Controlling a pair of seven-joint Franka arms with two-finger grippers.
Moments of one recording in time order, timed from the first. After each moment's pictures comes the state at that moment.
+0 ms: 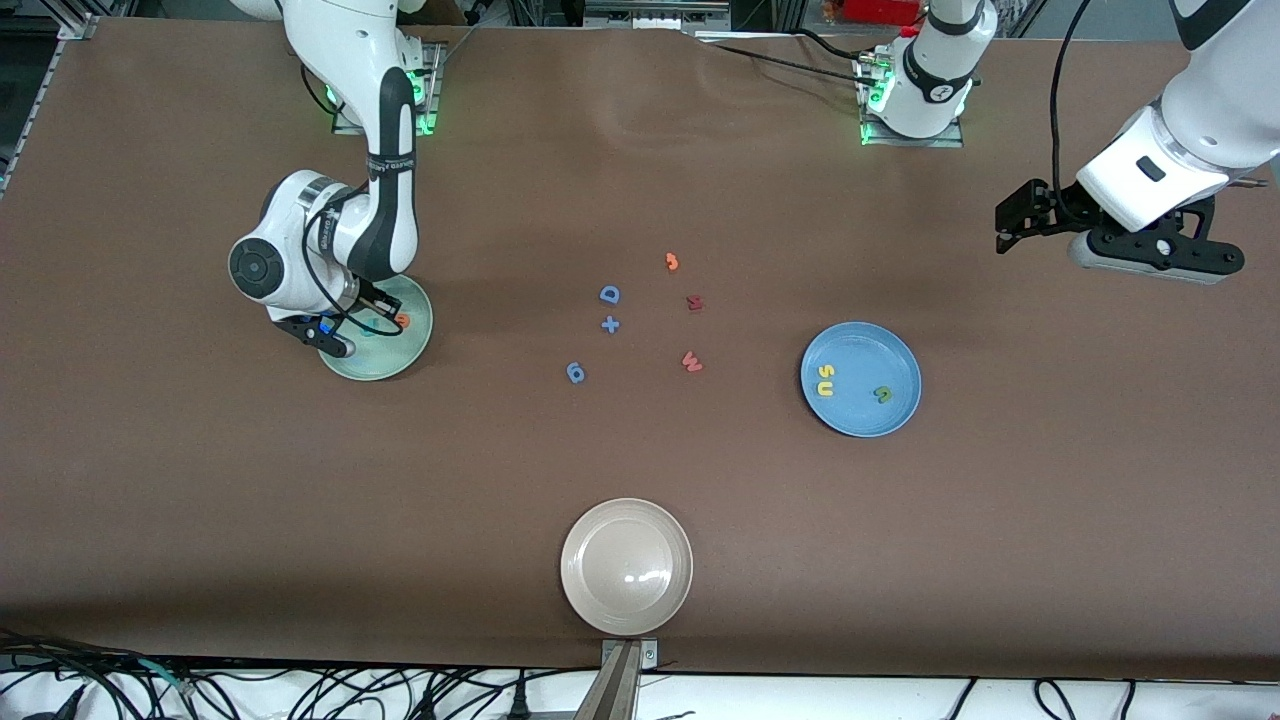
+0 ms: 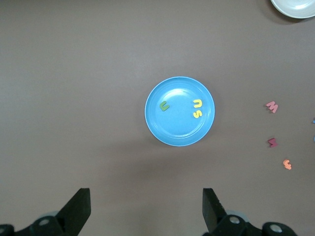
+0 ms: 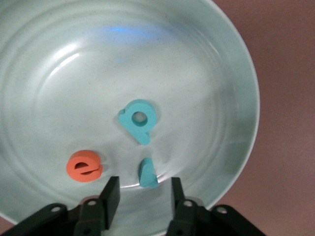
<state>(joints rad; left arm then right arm) 0.01 -0.02 -0.15 -1.69 -0.02 1.63 0.01 1.27 0.71 -1.11 -2.25 0.80 2.08 0.07</state>
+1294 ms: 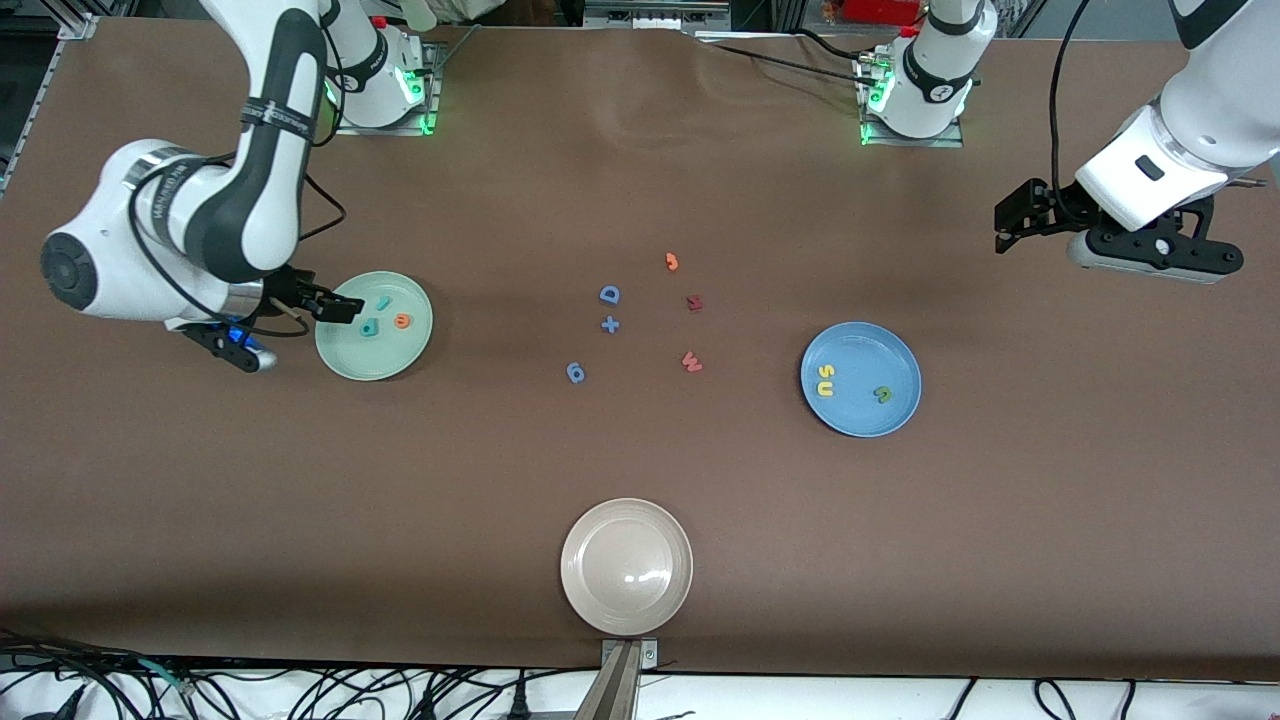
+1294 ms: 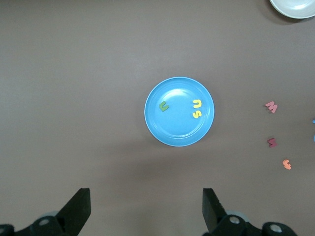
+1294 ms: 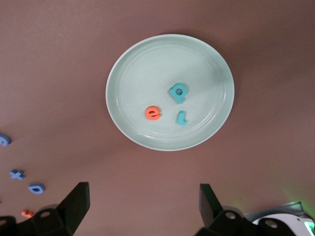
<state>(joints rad) 0.01 -0.02 -0.15 -1.69 -0.02 1.63 0.01 1.19 0.71 -1.39 -1.85 0.80 1.48 0.06</state>
